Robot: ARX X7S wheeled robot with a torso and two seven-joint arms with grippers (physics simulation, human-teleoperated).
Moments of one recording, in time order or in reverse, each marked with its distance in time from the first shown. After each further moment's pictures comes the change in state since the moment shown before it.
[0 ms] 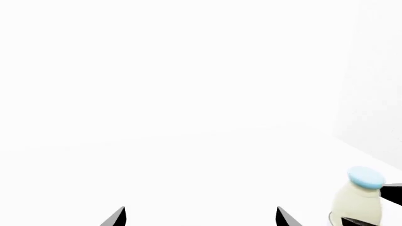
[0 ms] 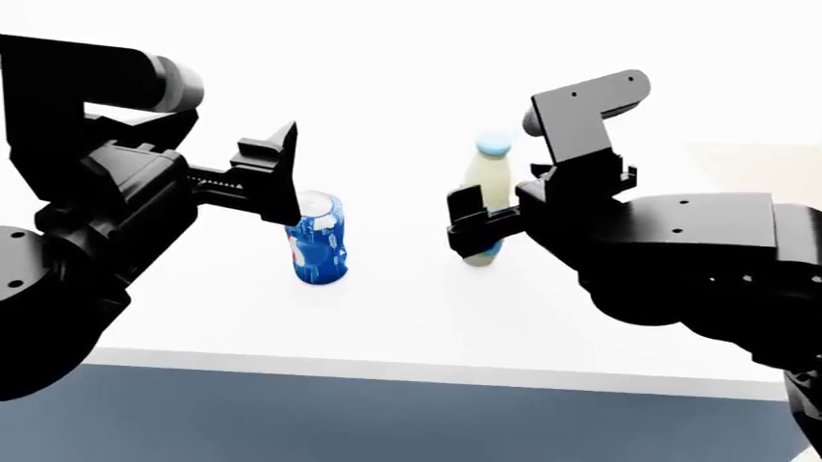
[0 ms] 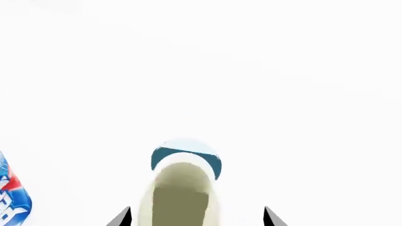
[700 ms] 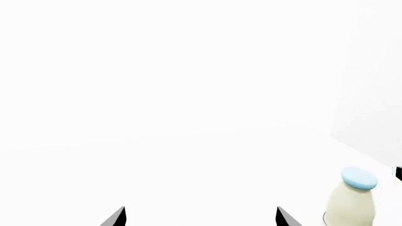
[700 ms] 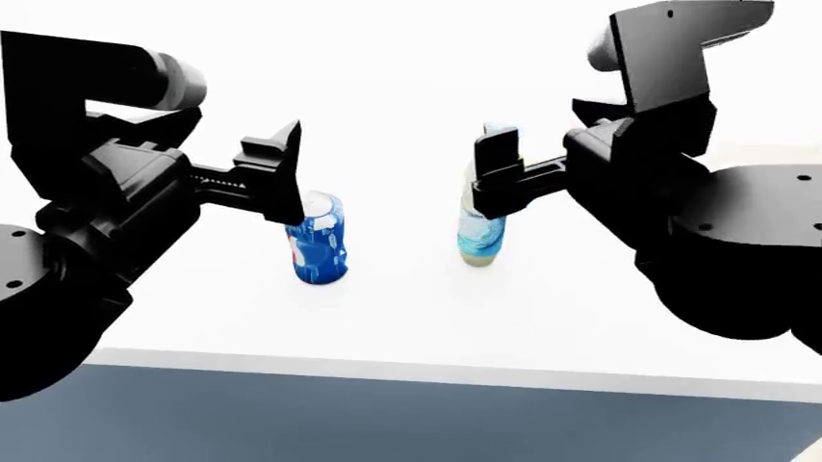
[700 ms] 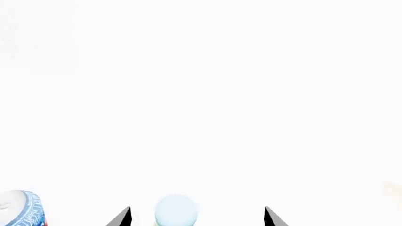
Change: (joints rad) left arm -0.013 0.000 0.011 0.003 -0.018 0.004 -0.012; right arm 0.083 0.102 0.113 -0.207 0.149 0.003 0.150
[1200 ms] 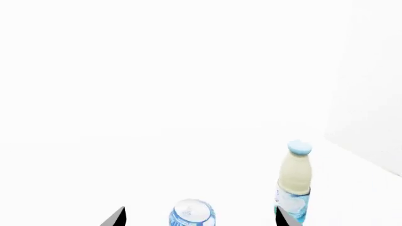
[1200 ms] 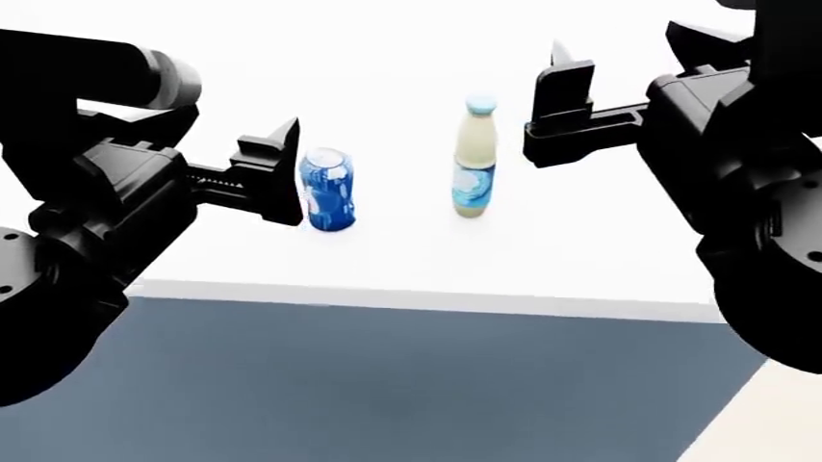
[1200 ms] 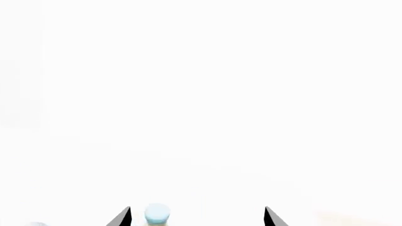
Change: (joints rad) left arm -0.002 -0.009 -0.004 0.016 -0.022 0.007 -0.018; right arm 0.000 0.082 0.098 -0.171 -0.049 -0.085 0.145
